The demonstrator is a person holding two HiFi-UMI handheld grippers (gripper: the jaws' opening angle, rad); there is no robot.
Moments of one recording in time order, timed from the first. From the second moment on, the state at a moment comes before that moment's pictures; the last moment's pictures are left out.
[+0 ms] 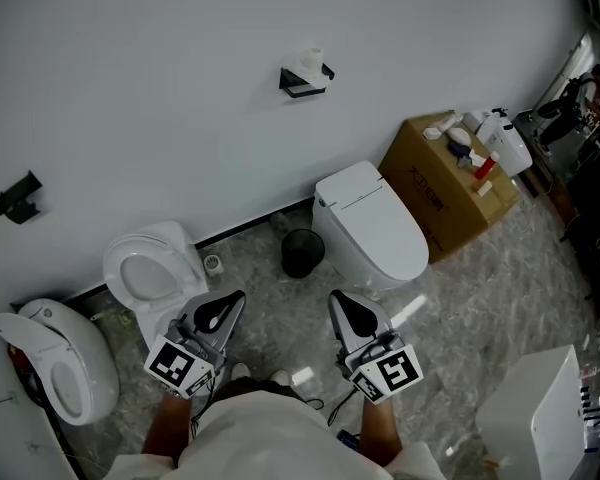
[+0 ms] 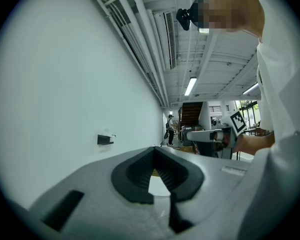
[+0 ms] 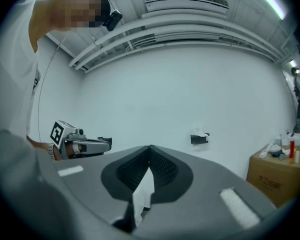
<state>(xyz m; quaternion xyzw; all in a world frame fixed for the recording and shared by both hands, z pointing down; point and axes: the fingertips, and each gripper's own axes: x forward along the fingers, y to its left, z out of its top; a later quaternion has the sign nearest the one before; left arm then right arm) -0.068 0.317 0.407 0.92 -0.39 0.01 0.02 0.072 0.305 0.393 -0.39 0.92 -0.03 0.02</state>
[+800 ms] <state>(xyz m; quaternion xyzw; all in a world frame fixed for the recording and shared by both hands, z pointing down) -0.004 0.279 0.414 0.92 -0.38 0.03 0.00 0.153 0.266 0.401 -0.42 0.90 -0.04 0.06</state>
